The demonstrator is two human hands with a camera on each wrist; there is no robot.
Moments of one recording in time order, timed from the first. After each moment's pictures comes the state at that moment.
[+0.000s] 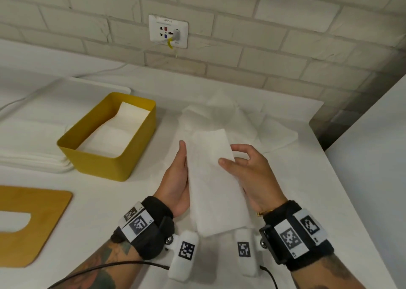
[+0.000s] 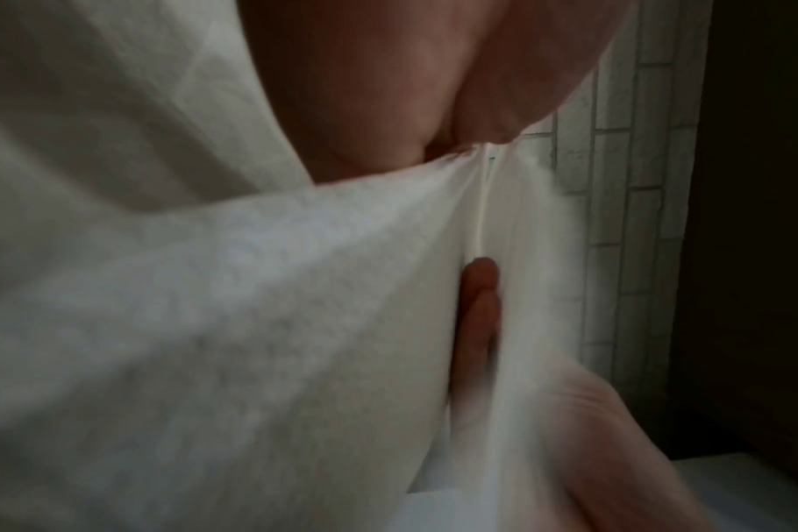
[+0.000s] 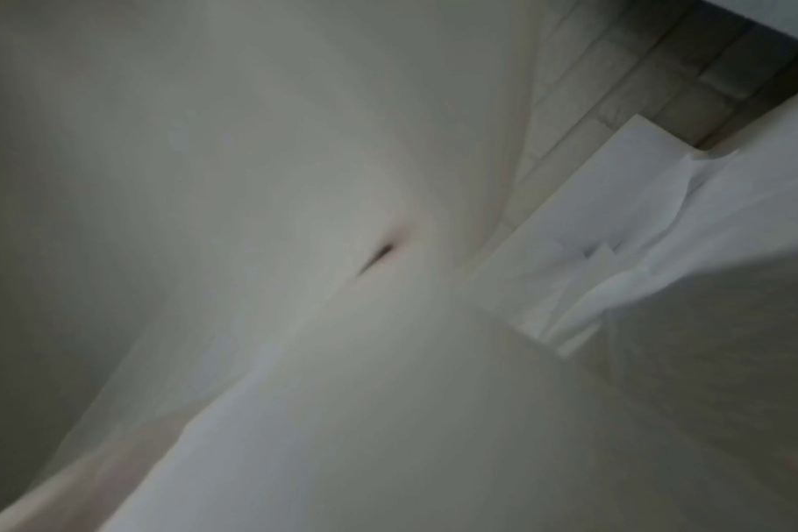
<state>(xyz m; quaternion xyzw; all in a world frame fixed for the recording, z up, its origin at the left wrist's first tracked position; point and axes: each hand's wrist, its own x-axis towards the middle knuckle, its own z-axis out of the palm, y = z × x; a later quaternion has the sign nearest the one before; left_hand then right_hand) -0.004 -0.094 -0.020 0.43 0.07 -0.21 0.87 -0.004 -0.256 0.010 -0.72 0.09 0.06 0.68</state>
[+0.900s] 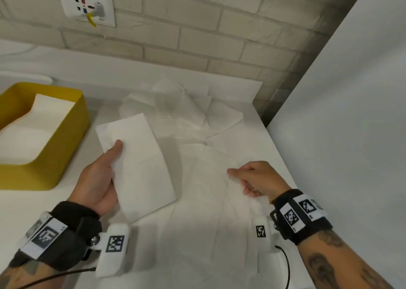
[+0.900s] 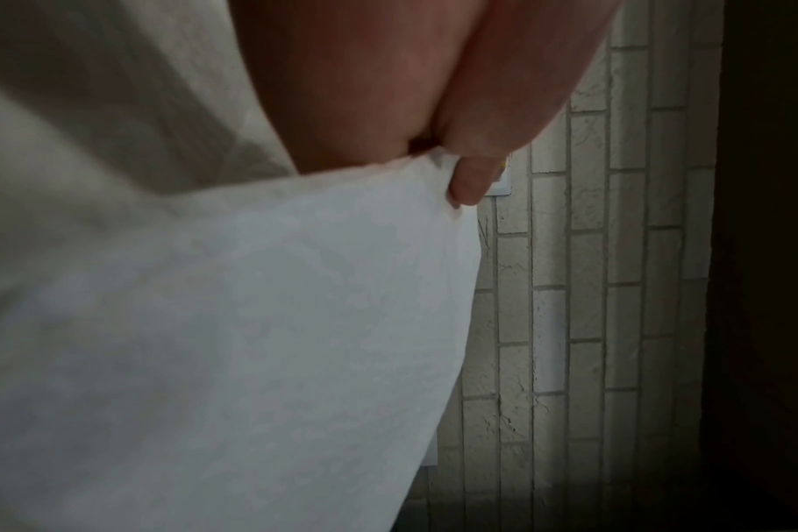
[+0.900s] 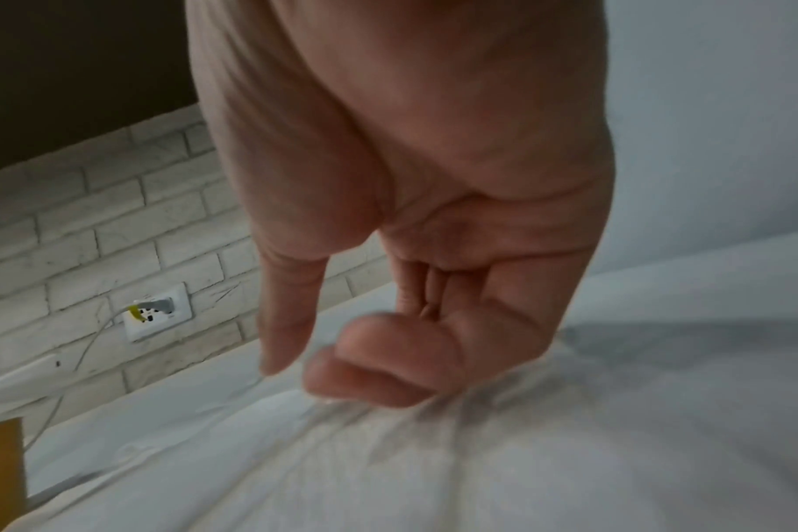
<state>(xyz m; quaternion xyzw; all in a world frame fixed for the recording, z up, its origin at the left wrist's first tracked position) 0.005 -0.071 -0.035 0.46 0.16 -0.13 0.87 -0.033 -0.397 -0.010 -0.84 0.28 0.14 0.44</state>
